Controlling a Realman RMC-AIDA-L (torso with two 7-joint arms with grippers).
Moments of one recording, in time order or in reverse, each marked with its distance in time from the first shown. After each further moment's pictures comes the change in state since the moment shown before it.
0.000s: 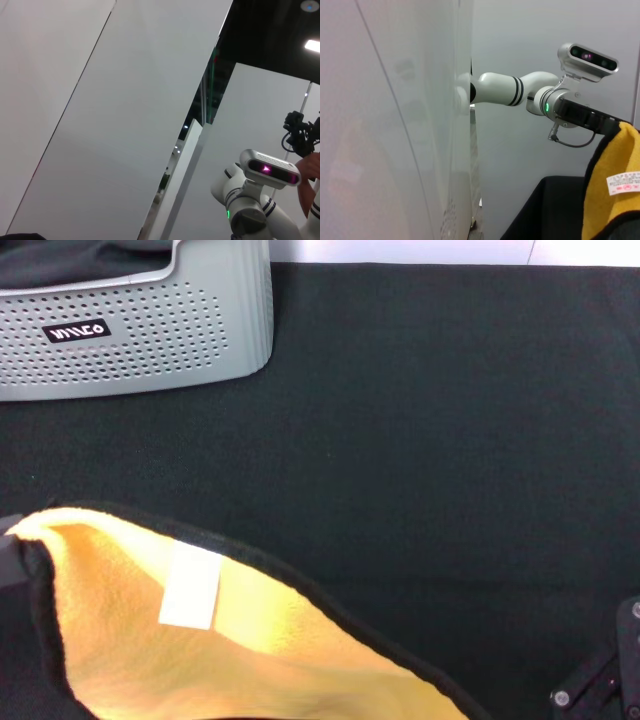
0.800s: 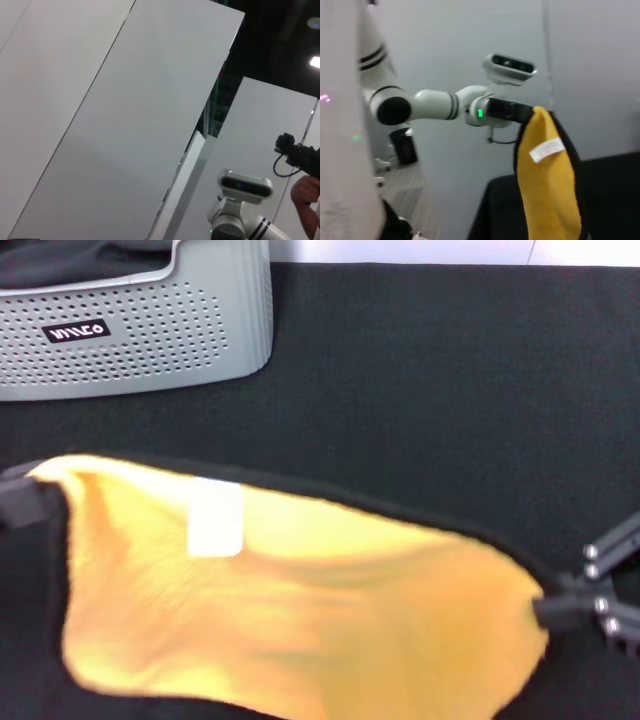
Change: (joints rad) left arm -0.115 0.009 -0.007 -0.167 0.018 -0.004 0.013; right arm 0.060 0.015 0.119 0.284 -0.030 -0.004 -0.012
